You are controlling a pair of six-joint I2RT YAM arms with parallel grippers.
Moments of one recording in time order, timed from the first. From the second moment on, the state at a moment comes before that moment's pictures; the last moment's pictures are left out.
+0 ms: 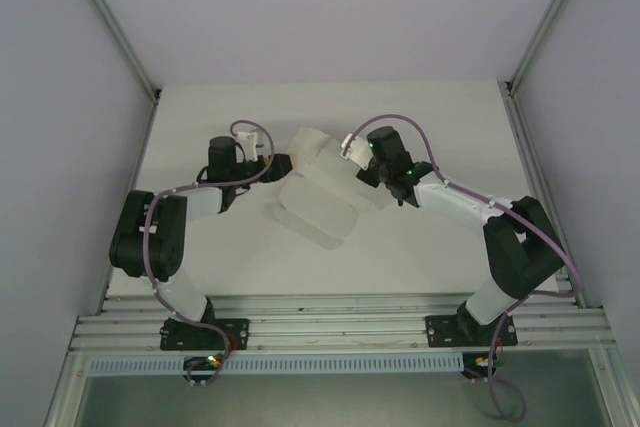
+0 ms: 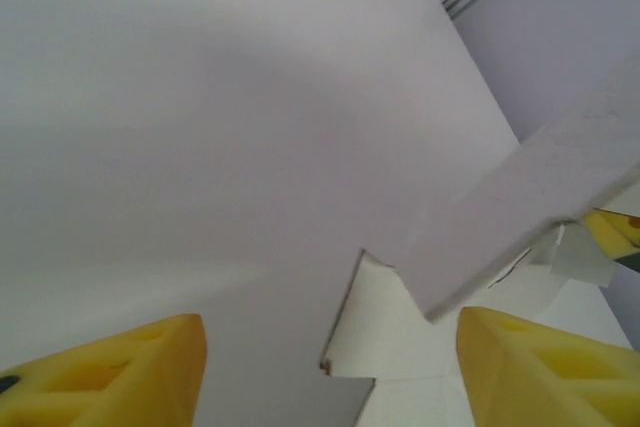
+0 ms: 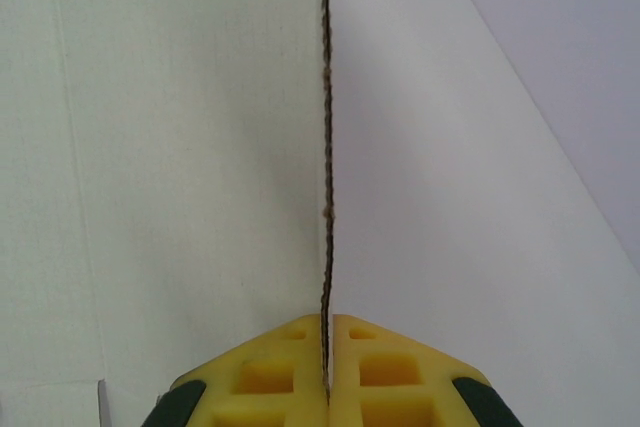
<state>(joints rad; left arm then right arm) -0.25 1.70 0.79 0.45 0.71 -0.48 0.50 1.60 1.04 -0.11 0.15 -0.59</state>
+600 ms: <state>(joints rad) -0.27 1.74 0.79 0.52 0.78 -0.42 0.50 1.55 1.05 -0.15 0.09 -0.54</state>
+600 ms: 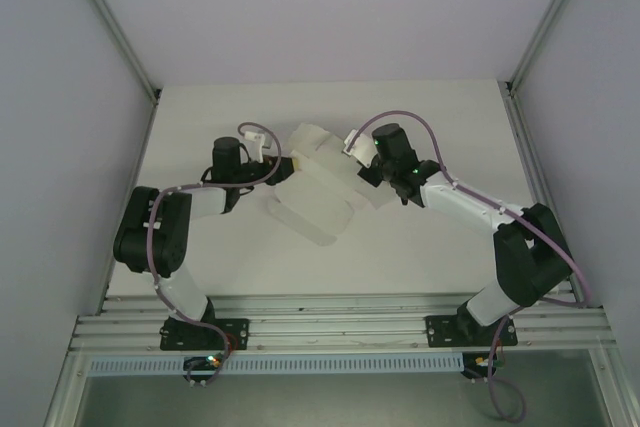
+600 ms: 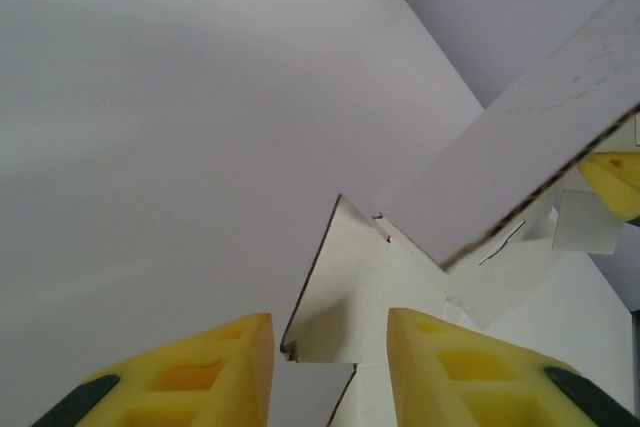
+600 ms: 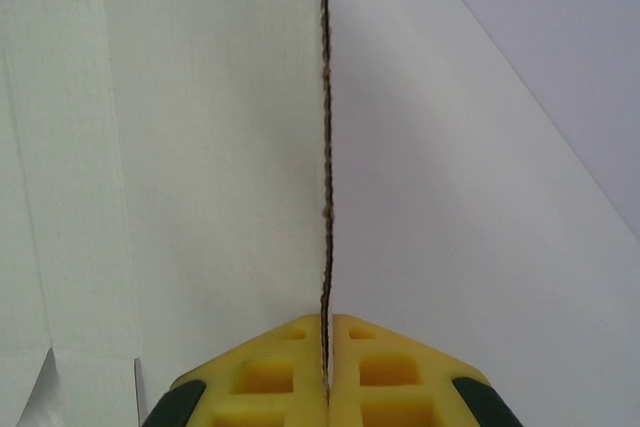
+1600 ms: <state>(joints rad) -0.41 1.60 0.58 0.78 0.66 -0.21 0.26 1.66 1.22 -0.43 -0.31 -0.19</state>
